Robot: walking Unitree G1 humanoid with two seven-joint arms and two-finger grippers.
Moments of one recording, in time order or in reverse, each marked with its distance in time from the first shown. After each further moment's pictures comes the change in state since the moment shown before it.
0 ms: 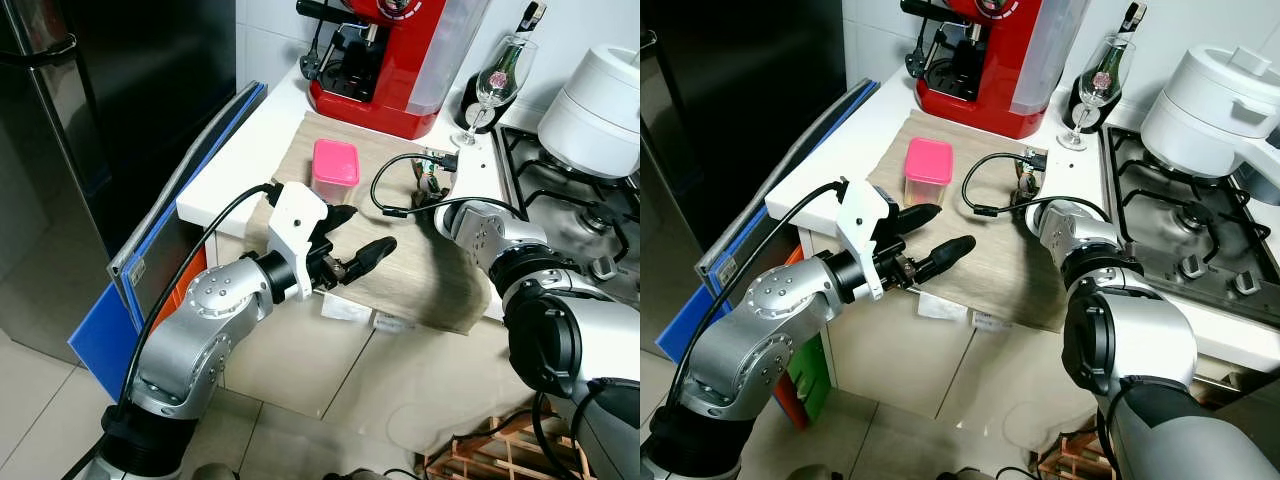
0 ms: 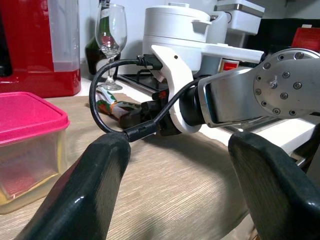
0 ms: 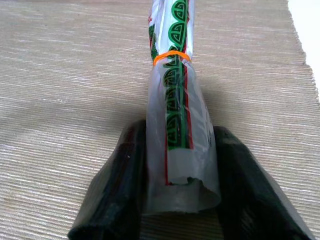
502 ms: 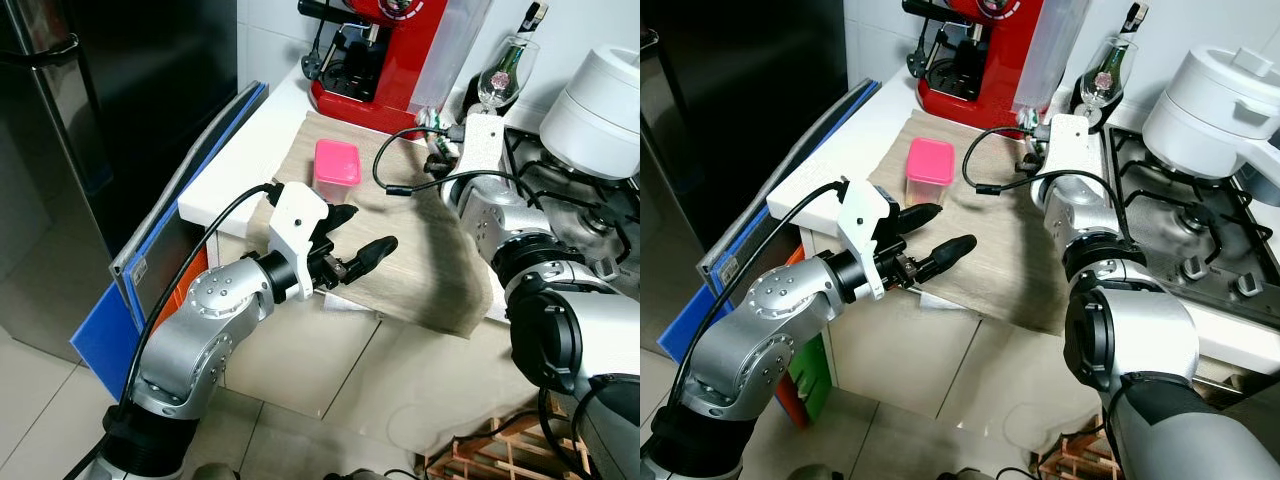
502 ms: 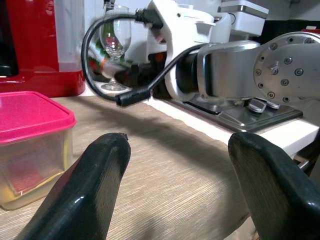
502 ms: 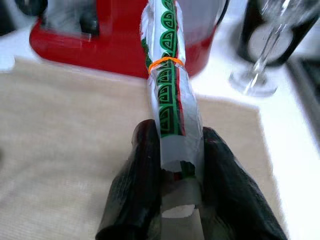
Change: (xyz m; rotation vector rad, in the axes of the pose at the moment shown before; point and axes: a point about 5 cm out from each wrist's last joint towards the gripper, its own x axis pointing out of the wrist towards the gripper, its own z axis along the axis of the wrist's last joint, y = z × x) left arm 0.000 0.000 0.000 -0.002 -0.002 0.009; right arm -0.007 0.002 0.043 -0.128 -0.279 -0.020
